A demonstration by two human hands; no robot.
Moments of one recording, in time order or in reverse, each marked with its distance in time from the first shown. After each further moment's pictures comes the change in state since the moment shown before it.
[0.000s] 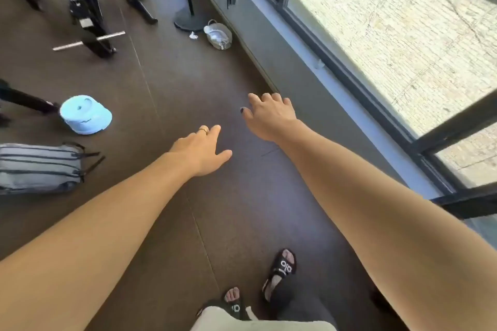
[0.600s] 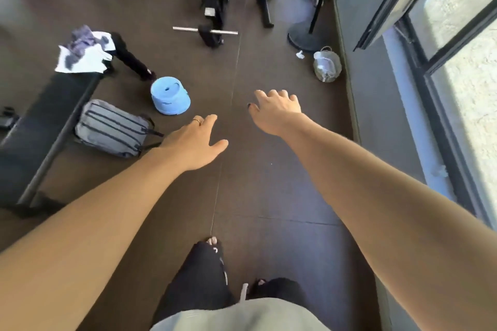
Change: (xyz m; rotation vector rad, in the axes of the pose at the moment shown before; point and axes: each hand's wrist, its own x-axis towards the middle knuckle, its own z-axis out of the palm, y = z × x) left_hand 0.181 -0.215 -0.111 -0.297 0.110 -0.463; right_hand 0.358 -0.183 -0.021 -0.154 -0.146 -0.471
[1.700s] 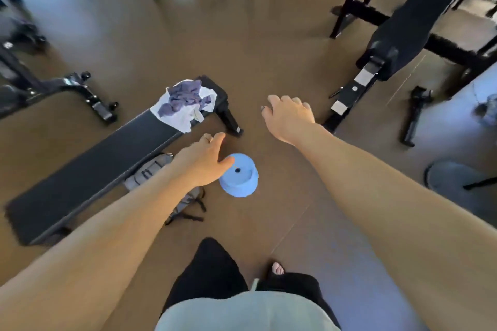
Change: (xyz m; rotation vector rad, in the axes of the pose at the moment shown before) left_hand 0.540 -0.327 -0.275 -0.270 0.095 -0.556; right_hand 0.755 -0.268 -0.193 -0.038 -0.020 -0.609
